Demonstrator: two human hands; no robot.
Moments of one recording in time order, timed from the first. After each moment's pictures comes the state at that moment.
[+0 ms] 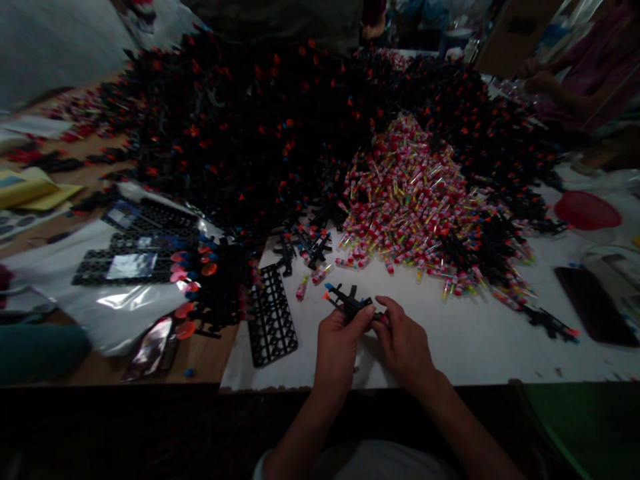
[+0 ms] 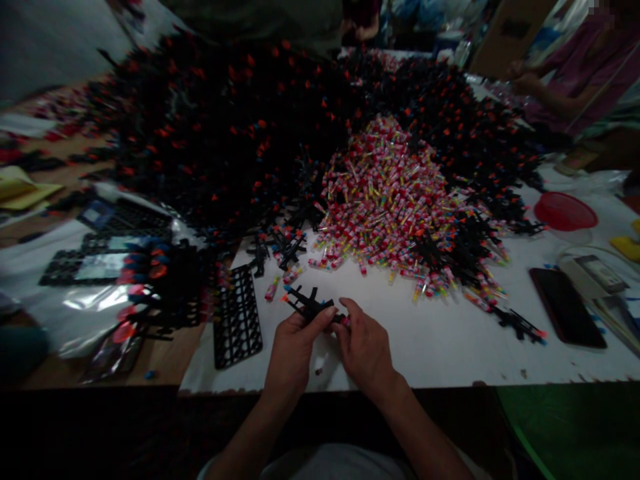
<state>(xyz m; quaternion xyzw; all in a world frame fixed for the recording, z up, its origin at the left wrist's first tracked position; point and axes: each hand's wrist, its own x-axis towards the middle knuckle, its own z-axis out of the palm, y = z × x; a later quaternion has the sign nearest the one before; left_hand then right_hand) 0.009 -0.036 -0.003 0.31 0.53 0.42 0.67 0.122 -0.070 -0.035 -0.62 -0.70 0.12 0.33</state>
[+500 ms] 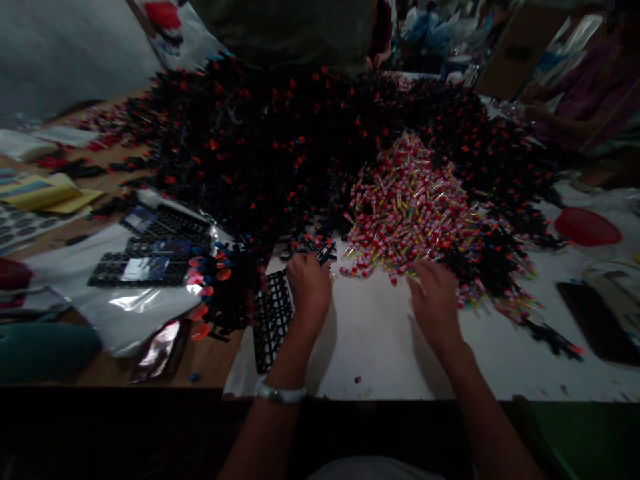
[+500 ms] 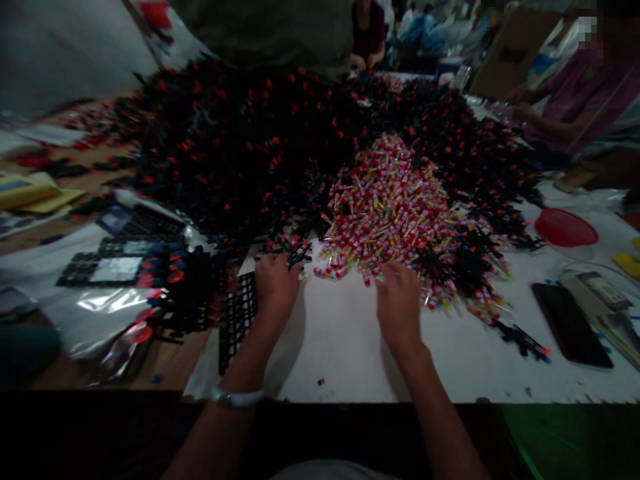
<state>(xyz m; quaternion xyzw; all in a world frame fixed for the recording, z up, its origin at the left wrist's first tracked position) -0.029 0.076 -0.006 0.65 0.73 0.20 0.06 0.191 -0.004 -0.024 -0.67 -0.67 -0.10 0.31</state>
